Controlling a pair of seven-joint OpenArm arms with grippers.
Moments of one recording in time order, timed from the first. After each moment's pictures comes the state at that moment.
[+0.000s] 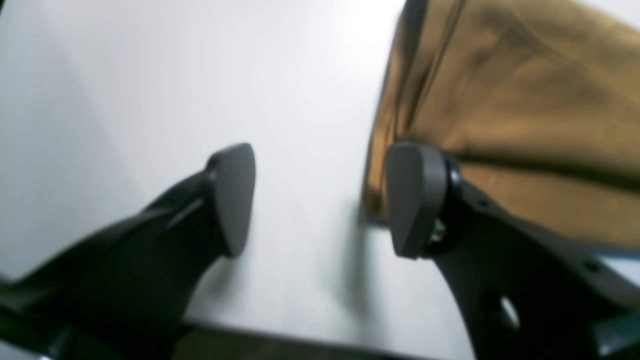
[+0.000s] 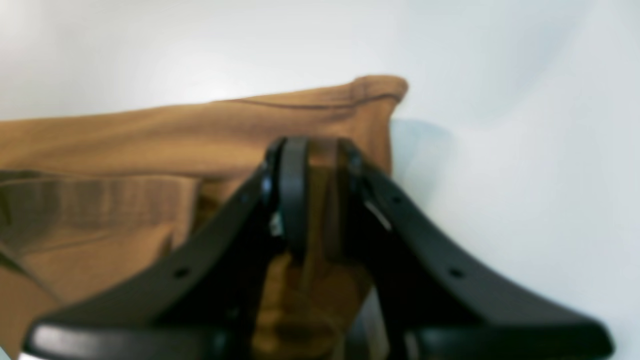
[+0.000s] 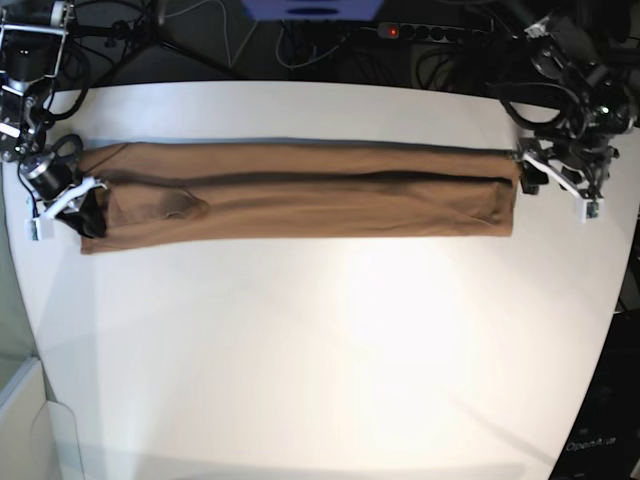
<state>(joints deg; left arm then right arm) 7.1 -1.2 -45.2 95.9 -9.2 -39.1 54.0 -1.2 27.8 15.6 48.2 19.2 41.8 -1.6</state>
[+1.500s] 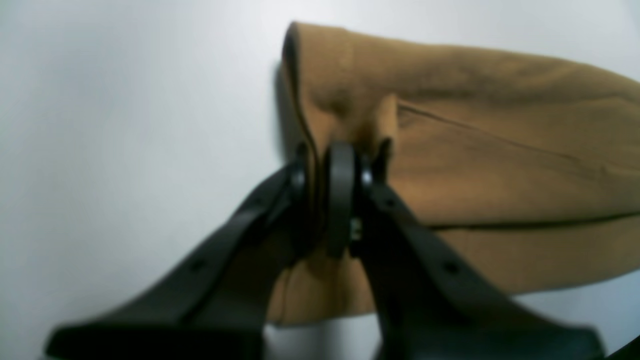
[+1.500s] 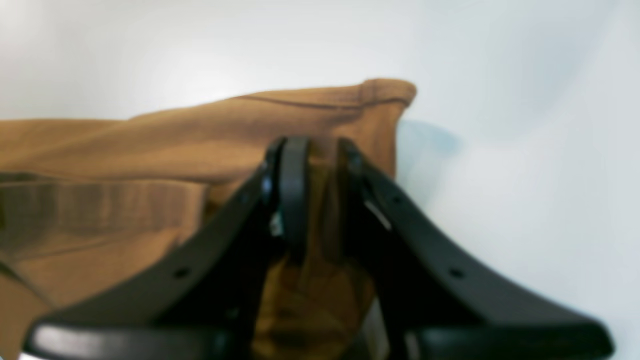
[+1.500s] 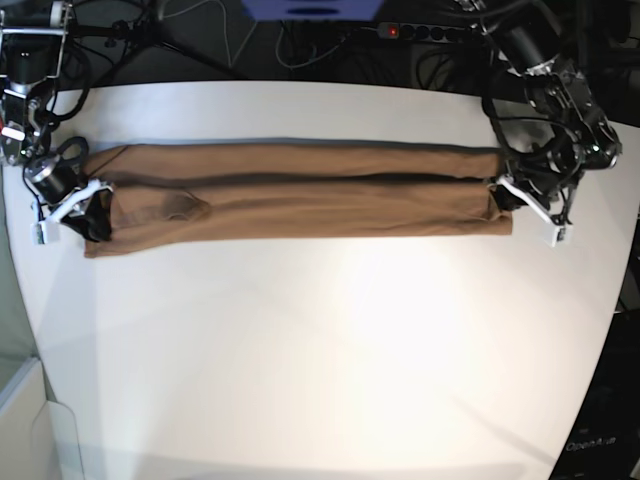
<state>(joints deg) 0.0 -3.9 -39.2 81.5 -17.0 -39.3 59.7 -0.8 28.2 11.1 48.3 19.9 40.8 0.6</state>
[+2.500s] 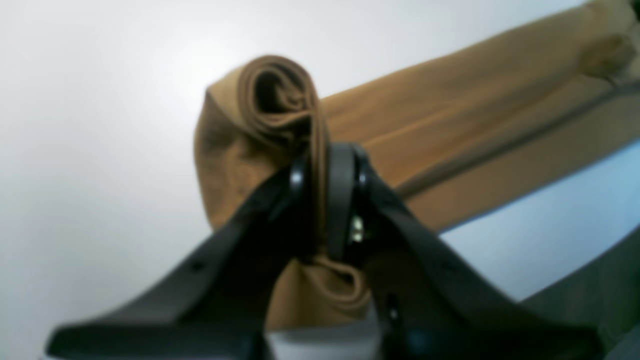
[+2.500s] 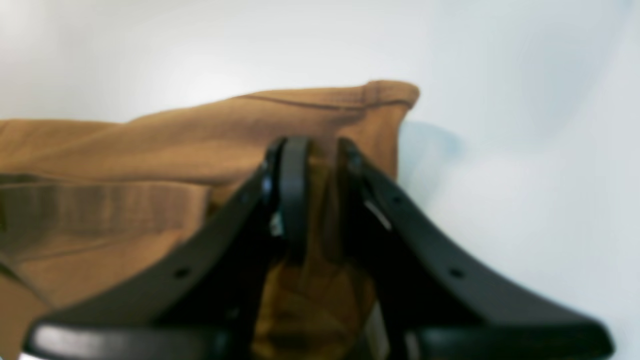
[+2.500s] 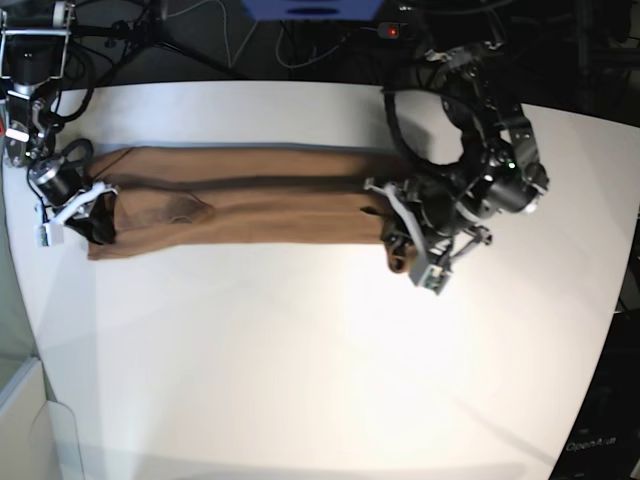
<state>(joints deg) 2.1 8.8 -13.0 107.2 -15.4 -39.1 71.8 -0.5 27.6 10.1 48.5 20.3 40.6 0.8</state>
